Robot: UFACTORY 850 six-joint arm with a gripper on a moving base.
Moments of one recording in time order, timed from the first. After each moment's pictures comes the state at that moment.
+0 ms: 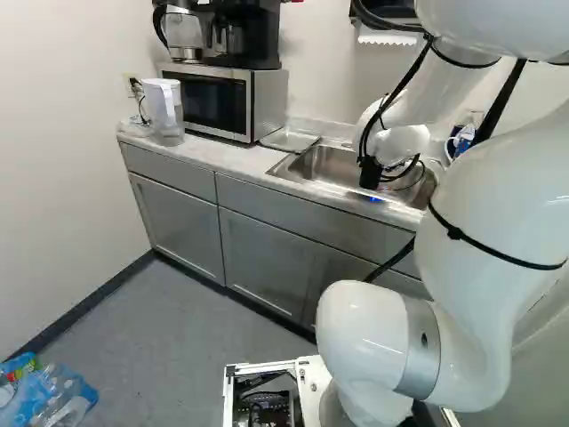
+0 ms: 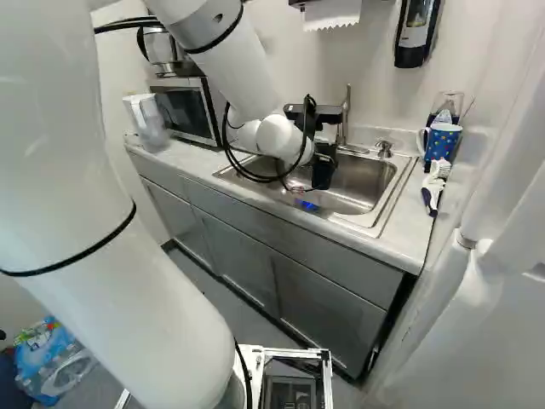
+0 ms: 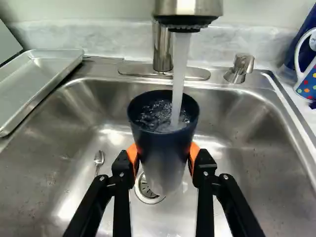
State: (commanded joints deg) arm -24.6 0.1 -40.1 0.0 17.0 0.0
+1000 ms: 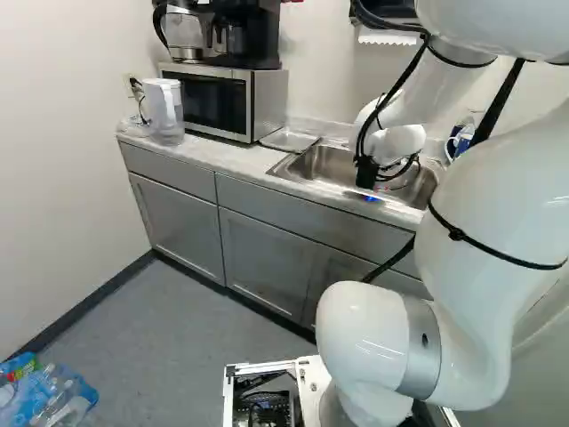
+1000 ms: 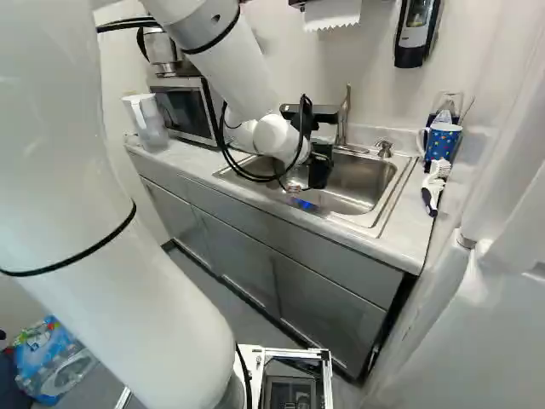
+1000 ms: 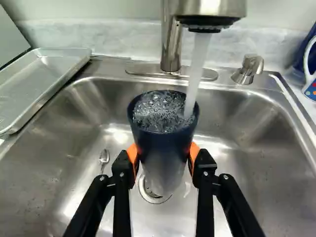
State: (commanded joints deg) arm -22.5 0.1 -40.1 0.0 17.0 0.0
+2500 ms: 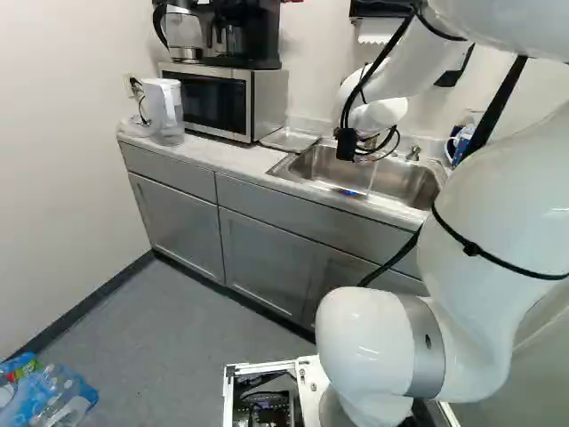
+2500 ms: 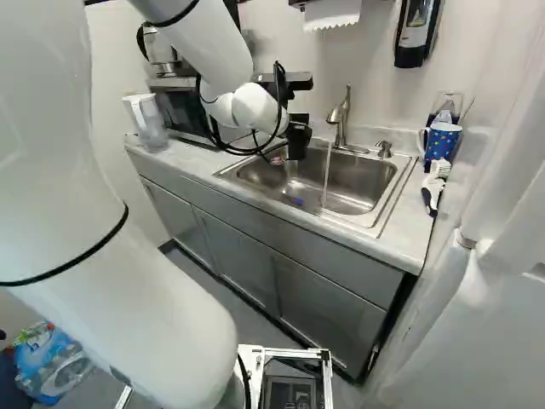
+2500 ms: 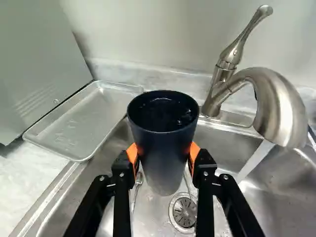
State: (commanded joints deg) arm -14.9 2.7 -47.1 0.0 13.9 0.0
